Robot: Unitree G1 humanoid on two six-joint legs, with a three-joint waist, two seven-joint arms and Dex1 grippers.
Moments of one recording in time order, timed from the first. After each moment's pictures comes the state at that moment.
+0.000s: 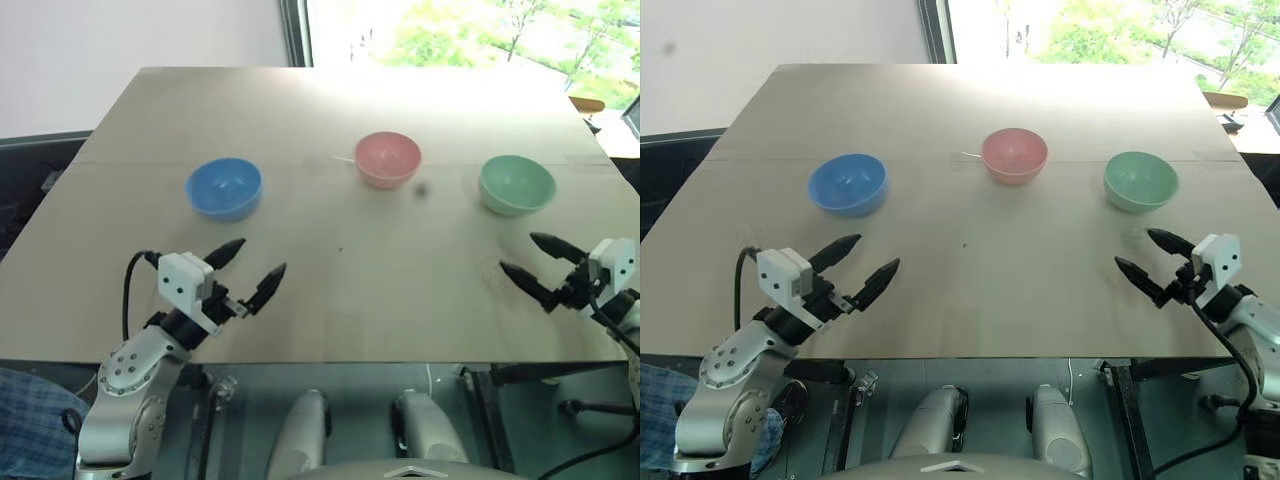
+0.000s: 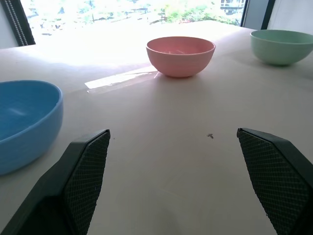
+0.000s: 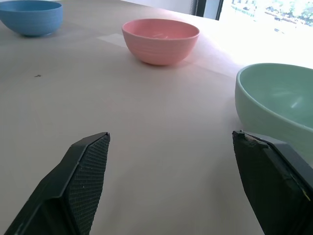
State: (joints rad) left arm 0.18 0.46 0.23 -0.47 -0.47 0.21 -0.59; right arm -0.05 -0.64 -0.31 0.03 0.47 0.02 0.95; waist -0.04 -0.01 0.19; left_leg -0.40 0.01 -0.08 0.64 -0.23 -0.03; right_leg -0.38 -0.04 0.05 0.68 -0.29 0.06
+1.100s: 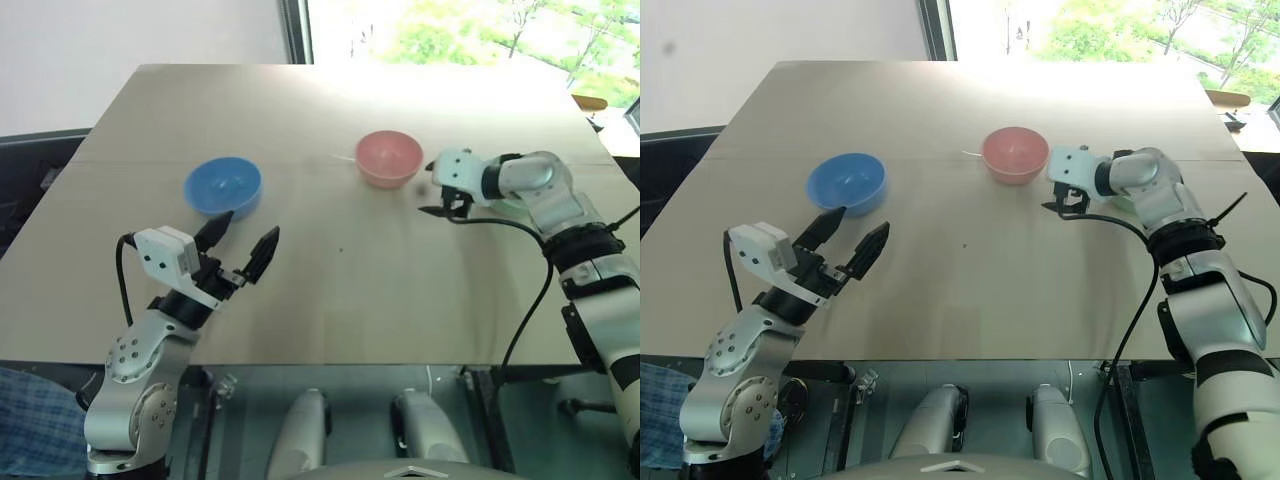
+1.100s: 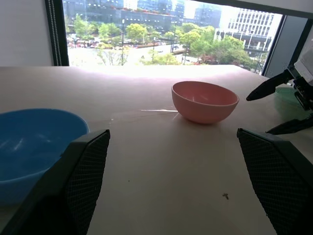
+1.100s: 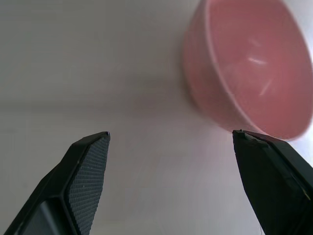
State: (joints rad) left arm 0.13 0.39 0.27 -0.58 -0.57 0.29 -0.41; right arm -1.11 -0.53 0.39 0.91 -0.28 -0.26 0.98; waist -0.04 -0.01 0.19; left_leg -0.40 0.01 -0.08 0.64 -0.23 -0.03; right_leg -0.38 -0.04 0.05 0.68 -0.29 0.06
